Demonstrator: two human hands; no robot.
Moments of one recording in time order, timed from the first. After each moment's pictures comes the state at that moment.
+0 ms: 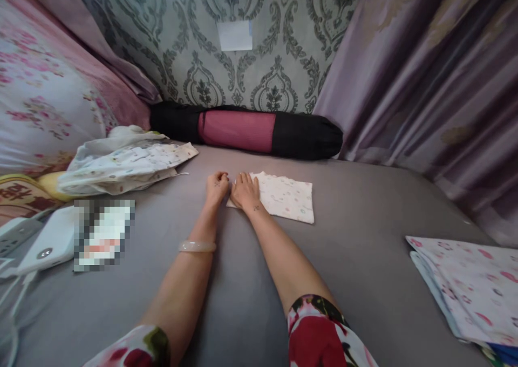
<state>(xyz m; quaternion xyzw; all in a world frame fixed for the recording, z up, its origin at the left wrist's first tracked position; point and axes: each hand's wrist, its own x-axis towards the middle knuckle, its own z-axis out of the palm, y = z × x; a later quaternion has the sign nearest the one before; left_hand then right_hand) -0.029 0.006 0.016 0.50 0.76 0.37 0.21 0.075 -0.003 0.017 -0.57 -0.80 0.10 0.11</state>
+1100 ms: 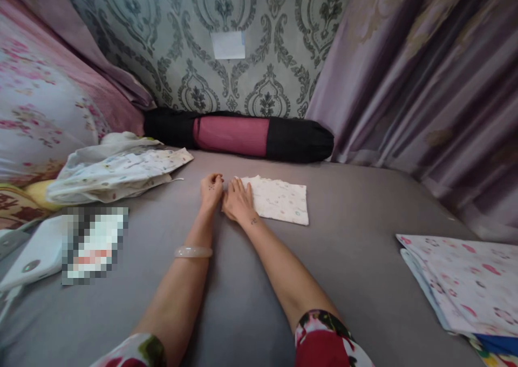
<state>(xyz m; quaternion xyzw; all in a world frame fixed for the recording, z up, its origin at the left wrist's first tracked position) -0.029 0.011 0.015 0.49 0.73 0.43 0.20 0.077 -0.028 0.029 -0.55 -0.82 0.13 0.12</state>
